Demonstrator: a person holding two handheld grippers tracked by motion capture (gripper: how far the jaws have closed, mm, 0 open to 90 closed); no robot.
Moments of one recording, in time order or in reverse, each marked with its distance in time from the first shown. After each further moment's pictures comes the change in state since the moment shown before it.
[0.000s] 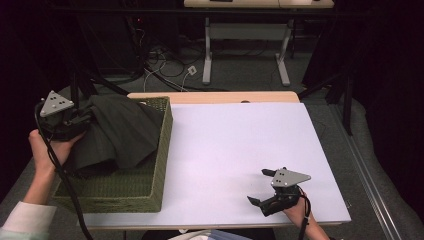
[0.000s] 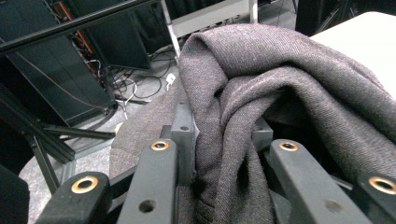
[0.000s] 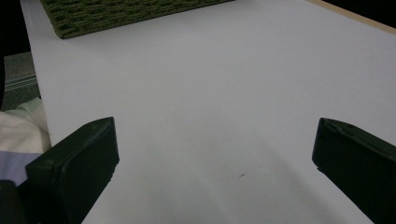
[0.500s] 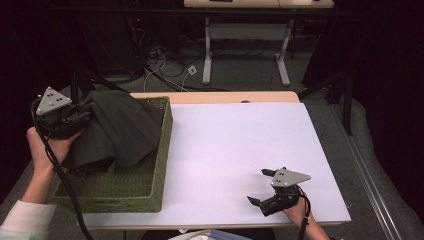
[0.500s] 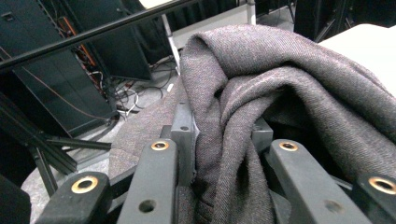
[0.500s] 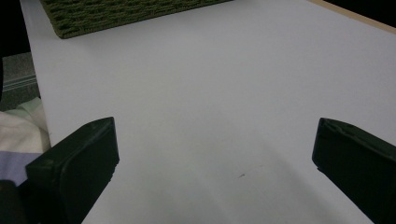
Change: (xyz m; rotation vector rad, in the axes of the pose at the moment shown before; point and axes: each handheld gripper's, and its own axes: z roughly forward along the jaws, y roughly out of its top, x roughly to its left) left arm -0.005 0.012 -0.008 -0.045 0.004 0.013; right arm 0.000 0.000 0.000 0.001 0.001 -0.001
